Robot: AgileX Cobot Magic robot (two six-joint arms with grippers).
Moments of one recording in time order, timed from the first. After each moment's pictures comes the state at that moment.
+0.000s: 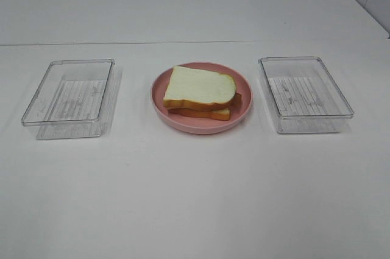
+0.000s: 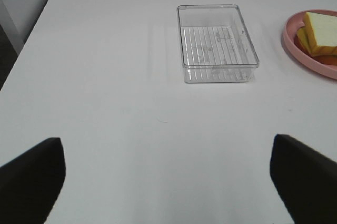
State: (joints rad) left arm 0.06 0.00 -0.50 -0.06 1.05 0.01; right arm 0.02 0.23 -0.60 -0.05 1.07 0.12
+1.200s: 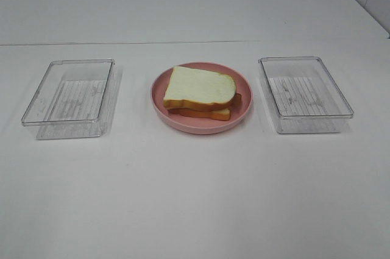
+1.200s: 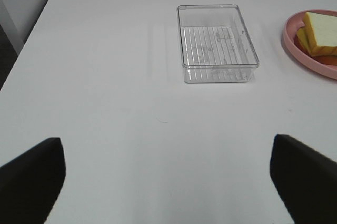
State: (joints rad) left arm 0.06 0.00 -0.50 -0.06 1.05 0.01; right arm 0.02 0.00 -0.50 -0.07 1.07 0.14
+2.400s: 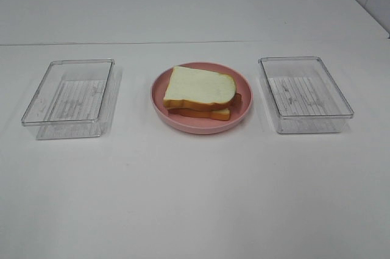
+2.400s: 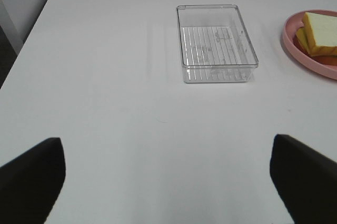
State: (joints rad) left arm 0.06 0.00 -0.50 -0.06 1.05 0.01; right arm 0.02 0.00 -0.50 -0.10 1.07 0.13
